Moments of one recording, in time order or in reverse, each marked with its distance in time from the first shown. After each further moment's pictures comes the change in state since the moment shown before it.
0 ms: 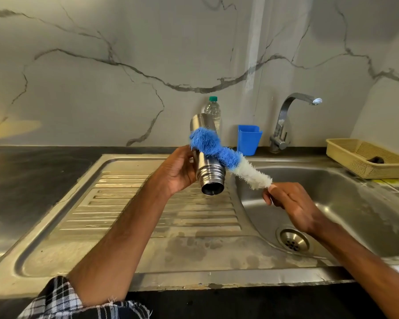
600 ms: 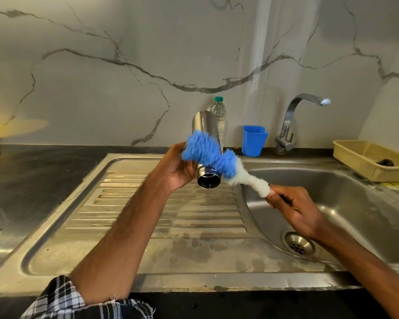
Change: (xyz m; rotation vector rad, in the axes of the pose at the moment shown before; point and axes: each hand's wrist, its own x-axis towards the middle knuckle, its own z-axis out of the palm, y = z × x) left_hand -0.003 0.010 -0.009 -0.093 0.047 0.002; right_hand 0.001 -0.005 0.009 -0.003 0.002 -0.067
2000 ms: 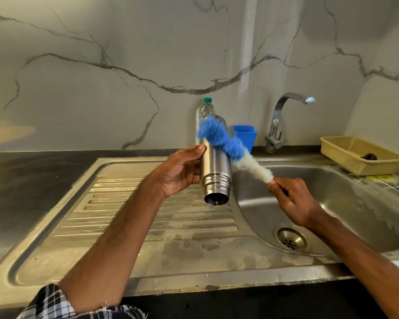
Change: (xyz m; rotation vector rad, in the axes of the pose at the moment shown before) left_hand -0.004 -0.008 0.017 0.326 -0.165 -0.001; right_hand 0.002 0.006 -0.015 -0.112 0.104 0.045
